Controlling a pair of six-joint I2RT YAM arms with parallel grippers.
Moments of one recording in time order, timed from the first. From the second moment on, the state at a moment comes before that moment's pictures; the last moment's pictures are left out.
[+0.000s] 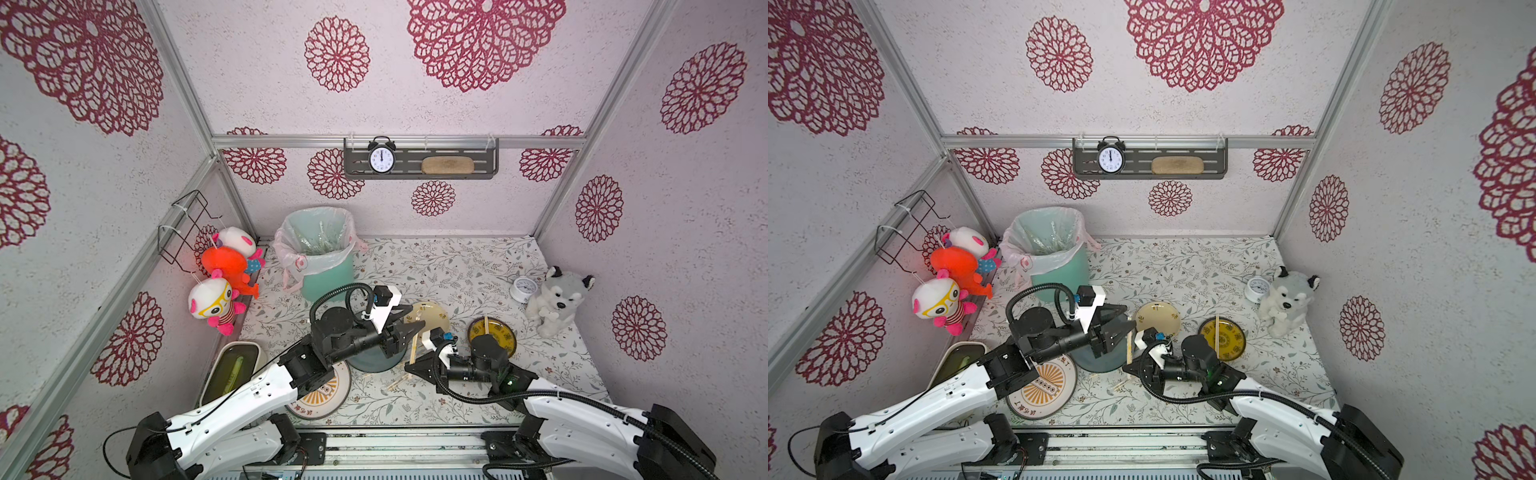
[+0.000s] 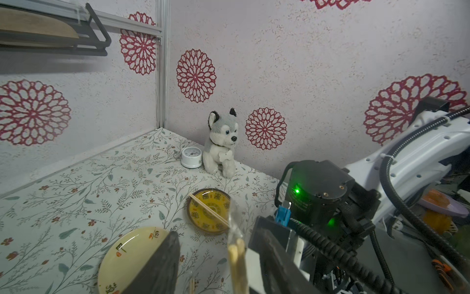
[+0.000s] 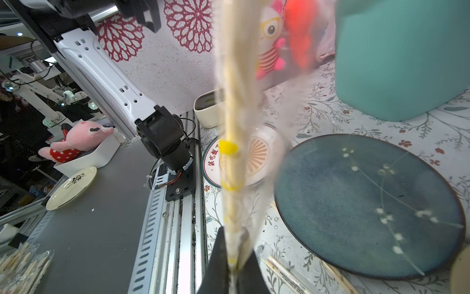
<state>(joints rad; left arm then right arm) -0.89 1.03 0.77 0.20 0.25 -0.17 0.89 1.00 0.36 0.40 -0.59 0.20</state>
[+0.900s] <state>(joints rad) -0.88 1.01 0.63 0.38 0.40 -0.26 0.90 0.93 0.33 0.40 -0.58 0.17</state>
